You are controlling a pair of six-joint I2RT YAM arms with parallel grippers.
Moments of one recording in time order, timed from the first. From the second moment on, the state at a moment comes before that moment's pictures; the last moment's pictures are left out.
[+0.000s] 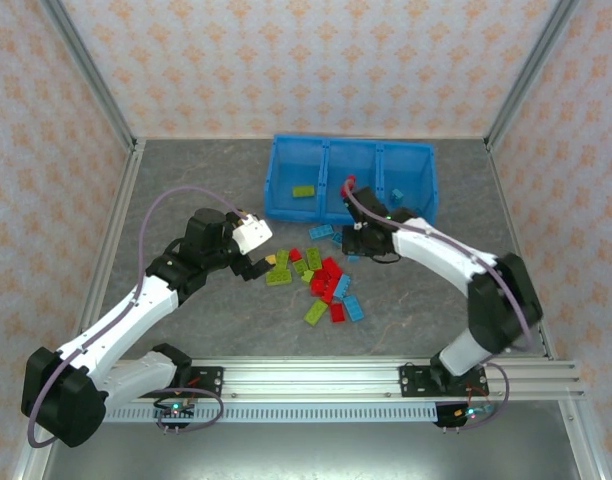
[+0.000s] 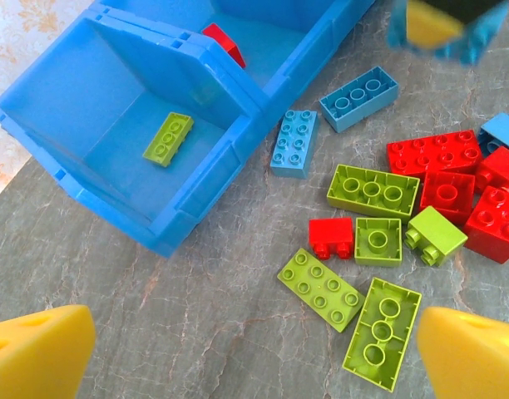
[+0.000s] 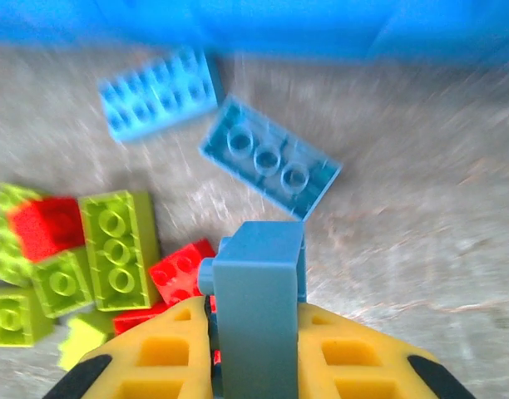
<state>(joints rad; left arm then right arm) -0.42 1.04 0.73 -0.30 0.19 0.54 0.57 1.51 1.11 -0.67 0.05 0.56</state>
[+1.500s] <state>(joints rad) -0.43 1.31 1.05 -0.42 0.03 -0.01 0.20 1.52 1.48 -0.62 -0.06 0.75</state>
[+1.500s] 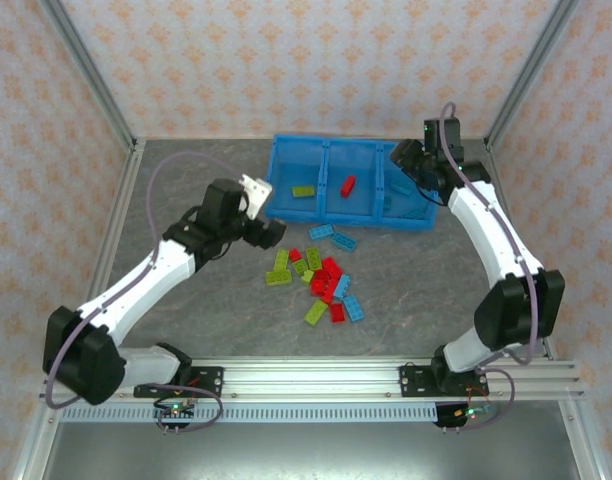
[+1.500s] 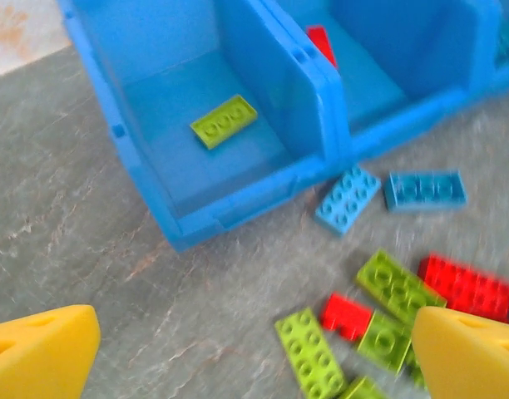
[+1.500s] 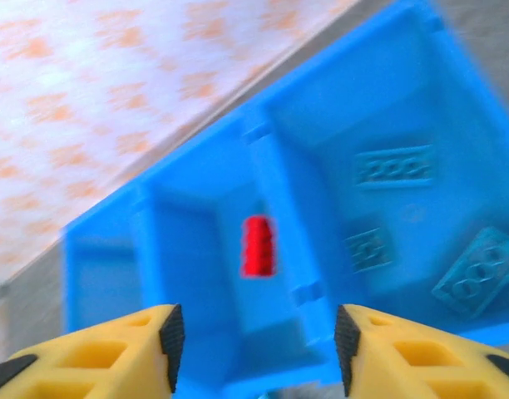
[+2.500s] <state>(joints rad) -0.58 1.87 1.30 -0.69 0.06 -0.99 0.37 1.61 1.52 -0.97 -0.20 0.66</state>
